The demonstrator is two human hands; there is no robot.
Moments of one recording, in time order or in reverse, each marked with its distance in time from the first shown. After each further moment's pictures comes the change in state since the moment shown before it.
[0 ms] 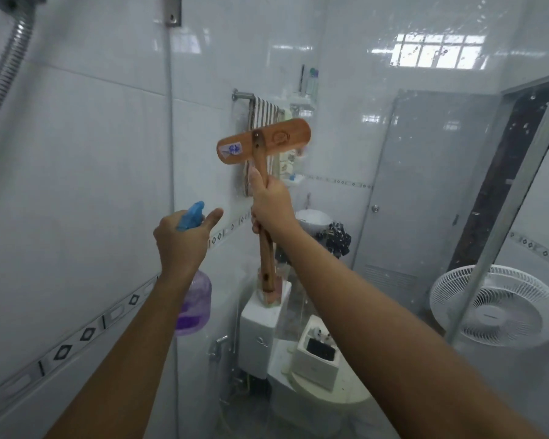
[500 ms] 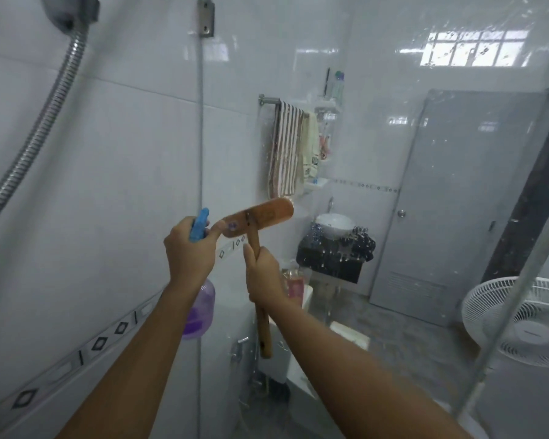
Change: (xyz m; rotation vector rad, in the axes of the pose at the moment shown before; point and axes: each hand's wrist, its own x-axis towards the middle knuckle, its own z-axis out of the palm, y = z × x) left_hand 0.003 -0.019 -0.028 0.099 0.042 0.034; right_hand -0.054 0.111 0.068 -0.196 -0.082 0.140
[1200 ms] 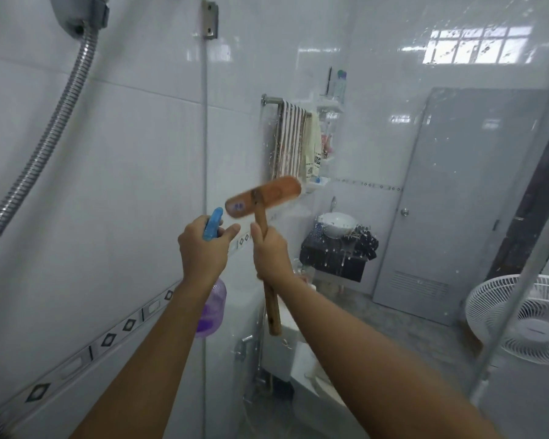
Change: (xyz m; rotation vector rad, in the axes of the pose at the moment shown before) left_hand -0.009 0.011 0.003 -0.006 -0.054 0.010; right_hand 0.013 -0.037 -0.018 -0.002 0.033 -0.047
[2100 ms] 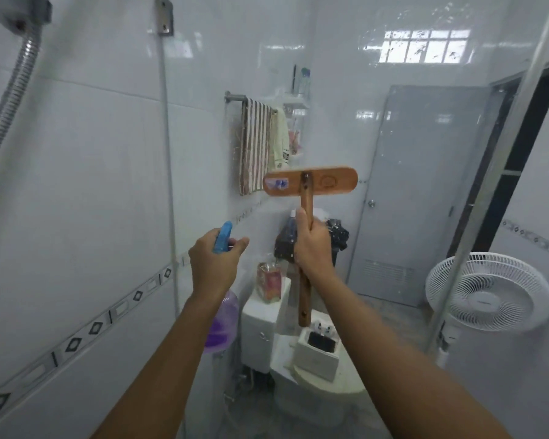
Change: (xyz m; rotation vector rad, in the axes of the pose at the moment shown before) left_hand -0.055 0.016 0.044 -0.064 -0.128 0.021; right_hand -0.032 0.023 -0.124 0.119 0.287 -0.075
